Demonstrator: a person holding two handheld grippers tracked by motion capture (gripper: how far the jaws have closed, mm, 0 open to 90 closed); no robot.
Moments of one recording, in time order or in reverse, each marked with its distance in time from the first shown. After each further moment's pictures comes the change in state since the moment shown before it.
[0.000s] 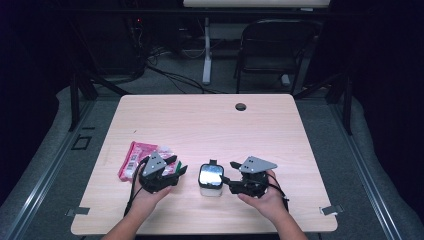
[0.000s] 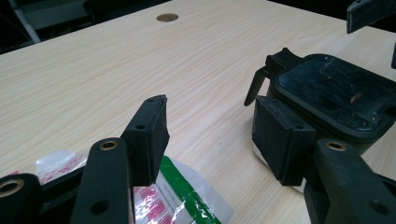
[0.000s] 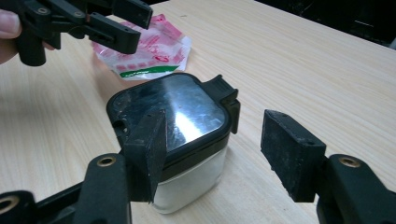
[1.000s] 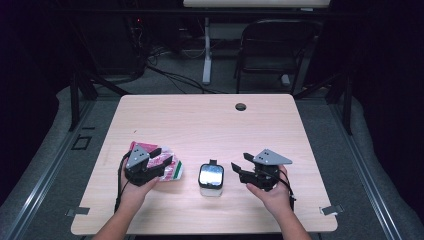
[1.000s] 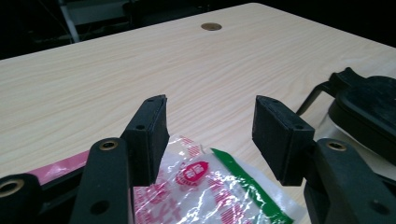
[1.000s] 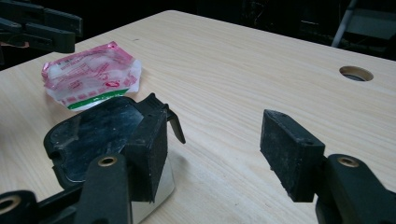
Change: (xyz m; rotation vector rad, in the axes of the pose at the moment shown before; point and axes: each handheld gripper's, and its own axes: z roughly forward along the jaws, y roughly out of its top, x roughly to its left) left arm 0.039 -0.005 -0.018 -0.041 0.103 -0.107; right arm -0.025 -0.001 -0.015 -0.064 -0.142 0.127
